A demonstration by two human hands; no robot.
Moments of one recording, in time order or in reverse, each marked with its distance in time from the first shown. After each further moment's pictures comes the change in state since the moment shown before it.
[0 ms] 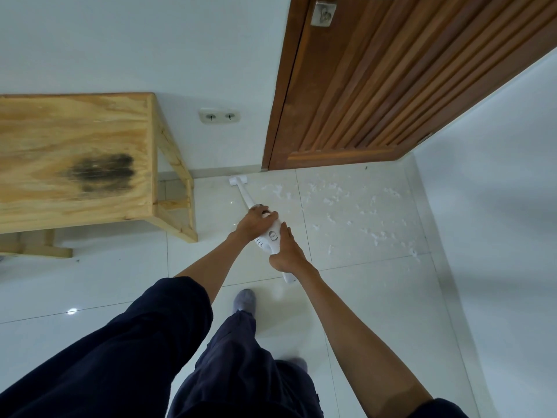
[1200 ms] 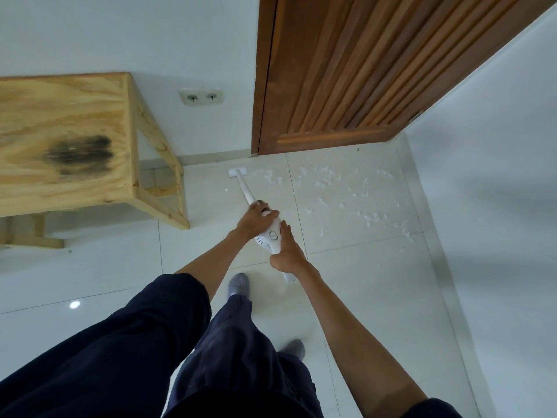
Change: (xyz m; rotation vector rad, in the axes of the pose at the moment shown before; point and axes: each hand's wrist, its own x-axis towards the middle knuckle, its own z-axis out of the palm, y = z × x) left_hand 0.005 -0.027 0.076 0.017 -0.036 -0.005; right_hand -0.022 0.071 0.015 0.125 0.018 0.033
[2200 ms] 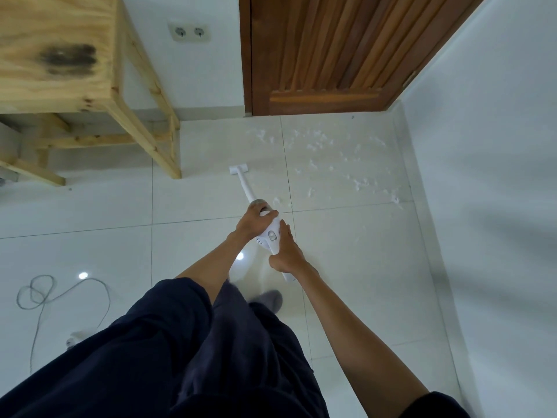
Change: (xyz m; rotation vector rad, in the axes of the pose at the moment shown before) left_hand -0.173 -0.079 0.234 -0.065 0.115 0.071; right_hand -0.150 0.247 0.056 -0.033 -0.015 -0.117
